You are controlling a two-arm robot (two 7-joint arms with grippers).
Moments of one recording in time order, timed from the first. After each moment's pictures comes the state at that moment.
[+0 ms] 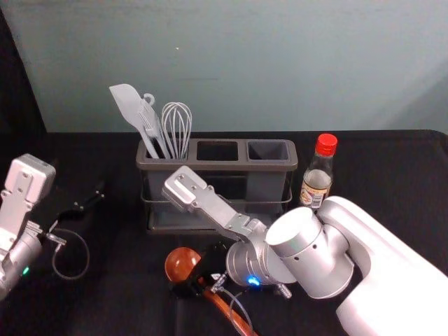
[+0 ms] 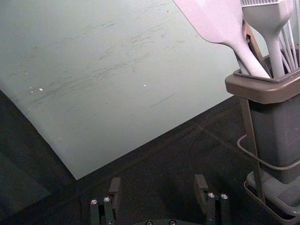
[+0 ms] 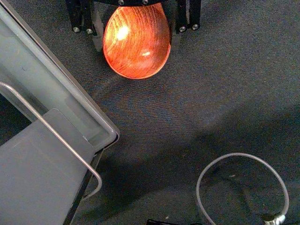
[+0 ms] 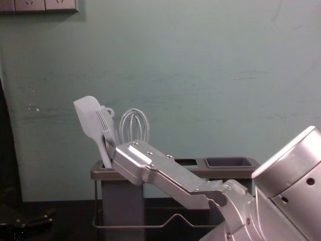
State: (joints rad) left arm -0.20 0.60 0.45 -1.41 -0.25 -0.12 0.03; right arm 0.44 0.21 -0.71 -1.52 0.06 0.90 0.42
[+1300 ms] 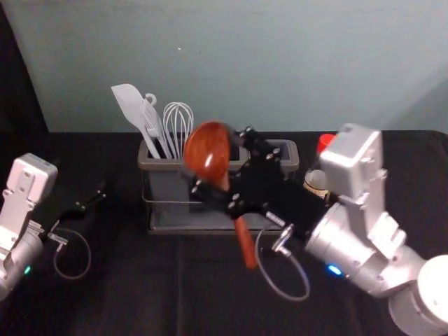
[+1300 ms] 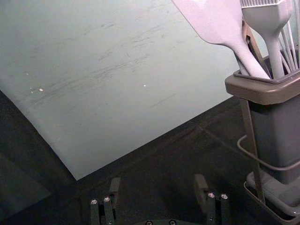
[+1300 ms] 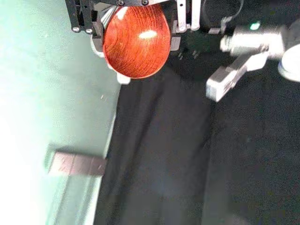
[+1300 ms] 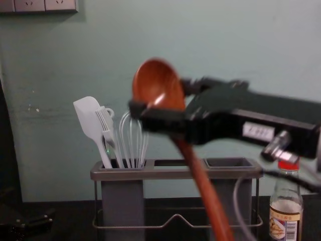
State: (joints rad) left arm -0.20 0.60 0.45 -1.41 -0.25 -0.12 0.03; right arm 0.08 0.38 -0.41 -1.94 0.14 0.01 0.37
